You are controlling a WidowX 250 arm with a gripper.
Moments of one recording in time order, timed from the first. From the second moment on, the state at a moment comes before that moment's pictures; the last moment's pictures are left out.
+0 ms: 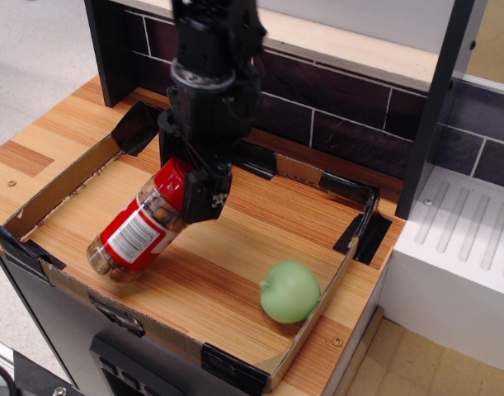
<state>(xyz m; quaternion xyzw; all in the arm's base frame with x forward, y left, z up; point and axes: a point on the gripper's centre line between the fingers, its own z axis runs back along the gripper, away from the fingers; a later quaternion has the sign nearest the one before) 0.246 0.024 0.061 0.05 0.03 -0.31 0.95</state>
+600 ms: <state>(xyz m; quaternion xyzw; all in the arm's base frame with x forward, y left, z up) 0.279 -0.005 0.049 -0.01 -0.08 -0.31 0.95</state>
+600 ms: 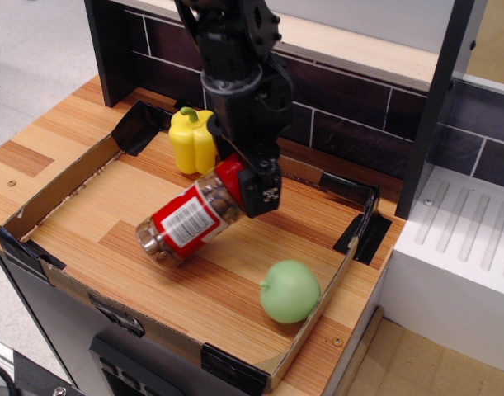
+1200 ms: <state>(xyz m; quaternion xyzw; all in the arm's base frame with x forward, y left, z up) 0.305 -0.029 0.021 -0.02 -0.10 -0.27 0.96</state>
